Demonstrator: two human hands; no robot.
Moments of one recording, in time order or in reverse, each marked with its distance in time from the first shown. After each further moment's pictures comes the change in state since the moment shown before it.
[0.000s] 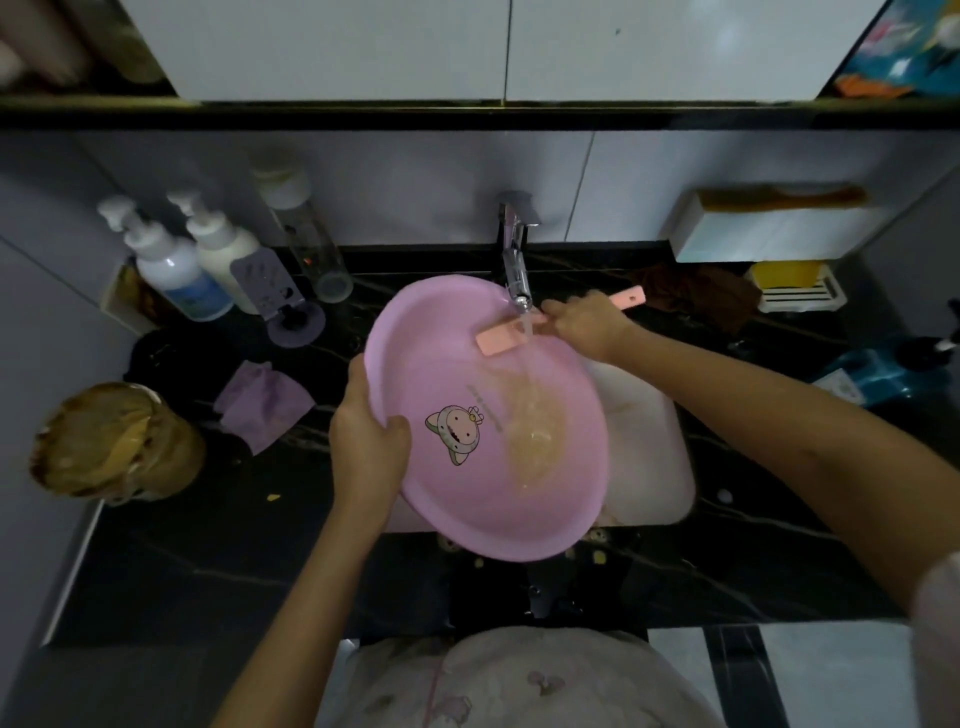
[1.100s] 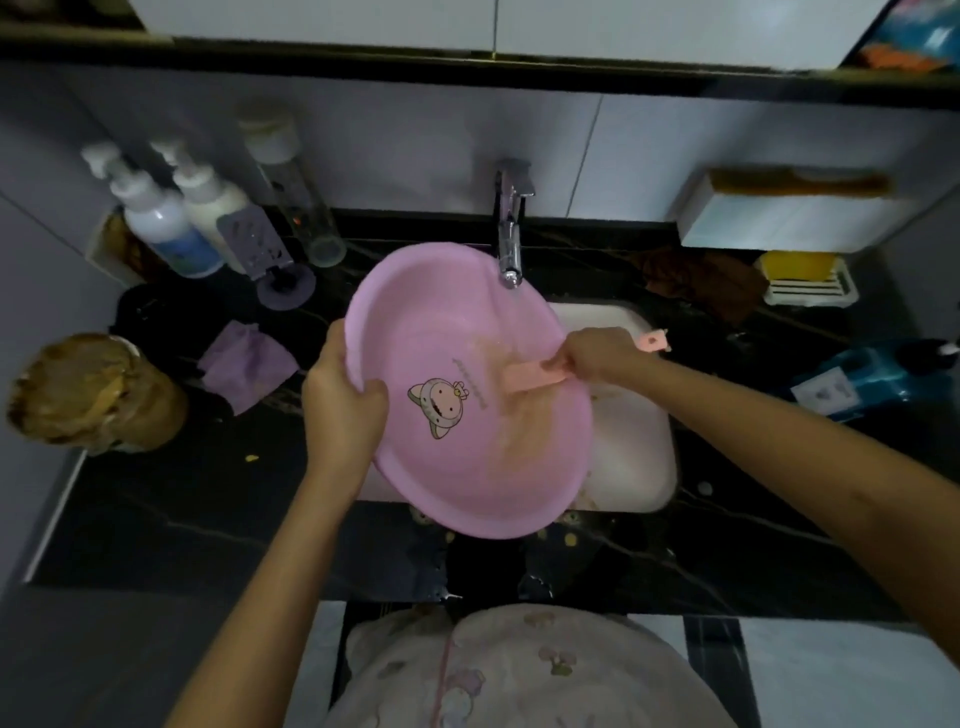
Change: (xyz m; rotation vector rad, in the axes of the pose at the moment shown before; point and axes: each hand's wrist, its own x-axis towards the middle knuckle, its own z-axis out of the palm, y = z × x) left_hand -0.004 0.010 0.006 -0.008 0.066 0.030; right_hand -0.029 -0.020 0.038 0.643 -0.276 0.298
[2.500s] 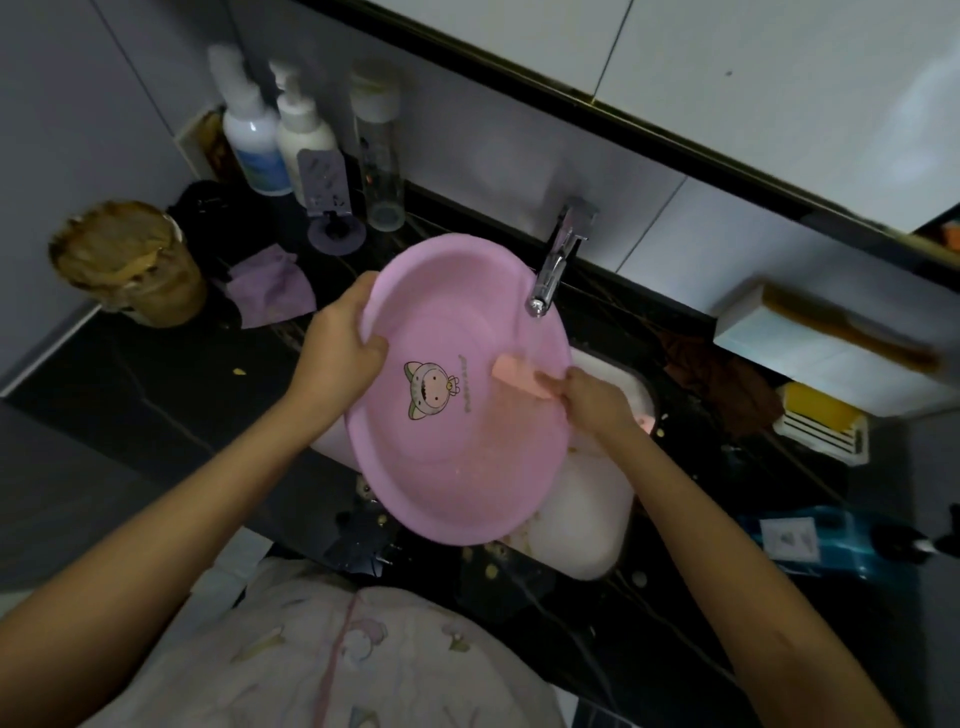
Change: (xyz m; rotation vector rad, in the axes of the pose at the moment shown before) left_hand 0.005 0.018 0.003 0.043 0.030 0.025; right_hand 0.019 0.019 0.010 -0.067 0.031 -0.244
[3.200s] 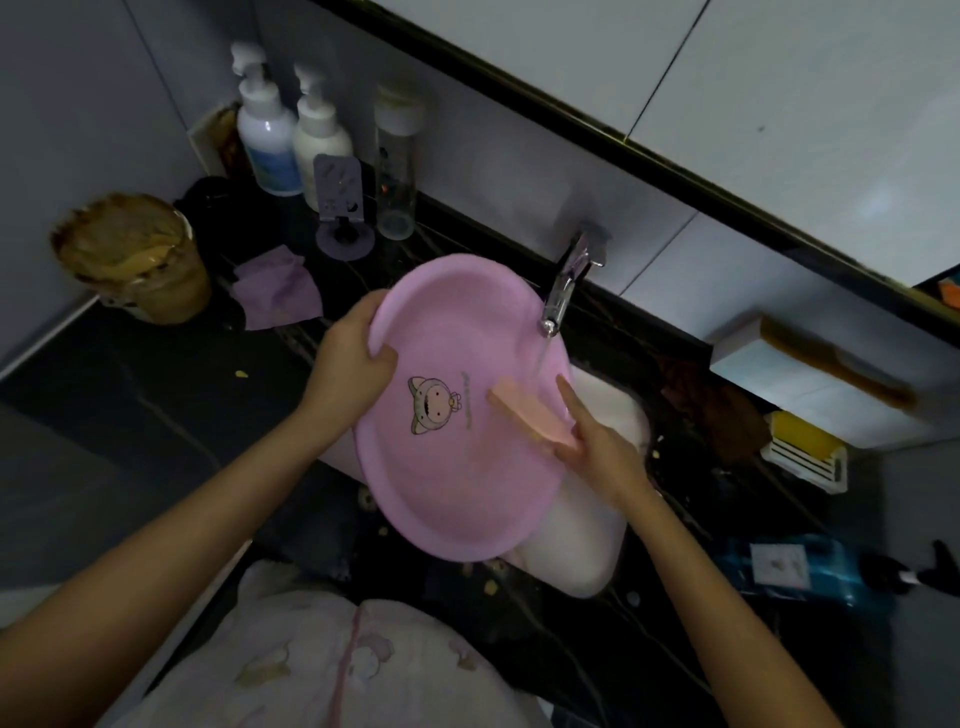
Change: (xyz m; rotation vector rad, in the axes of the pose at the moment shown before) left_hand 0.002 -0.016 0.001 -0.118 0.038 -0.081; right_hand -0.063 -0.019 -0.011 0.303 0.096 0.005
